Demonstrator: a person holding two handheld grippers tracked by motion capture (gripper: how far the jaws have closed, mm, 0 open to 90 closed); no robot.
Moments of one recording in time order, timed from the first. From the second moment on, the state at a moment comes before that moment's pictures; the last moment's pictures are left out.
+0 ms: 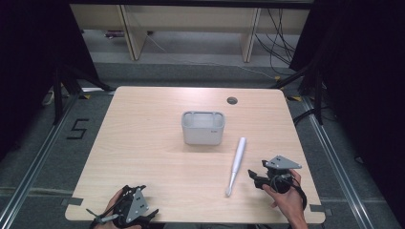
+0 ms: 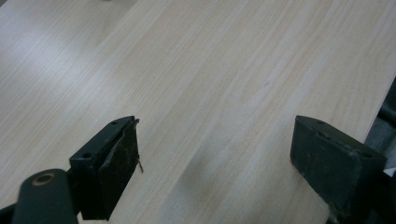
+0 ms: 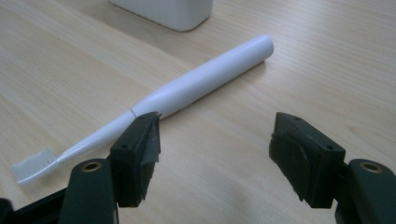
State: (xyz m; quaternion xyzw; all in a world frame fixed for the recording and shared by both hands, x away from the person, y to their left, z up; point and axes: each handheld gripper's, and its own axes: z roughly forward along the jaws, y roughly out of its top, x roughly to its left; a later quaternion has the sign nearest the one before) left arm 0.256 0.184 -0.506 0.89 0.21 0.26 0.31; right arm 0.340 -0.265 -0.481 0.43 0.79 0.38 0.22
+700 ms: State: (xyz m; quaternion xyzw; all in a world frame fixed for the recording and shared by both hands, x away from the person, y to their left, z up) left arm 0.257 0.184 -0.508 0.89 0.21 0.27 0.30; right arm 0.385 -0.258 -0.470 0.41 0.80 0.38 0.23
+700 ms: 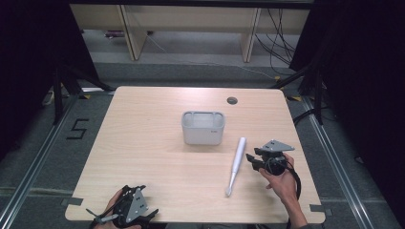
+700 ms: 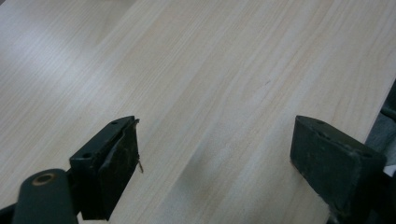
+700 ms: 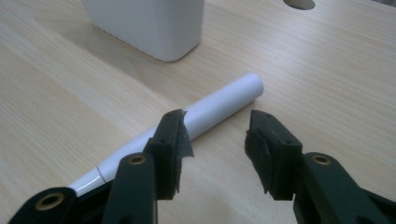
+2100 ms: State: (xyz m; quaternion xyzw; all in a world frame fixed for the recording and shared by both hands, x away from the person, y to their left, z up) left arm 0.256 0.184 -0.506 0.89 0.21 0.26 0.30; right arm 0.465 -0.217 -0.494 0.41 0.83 0.33 0.20
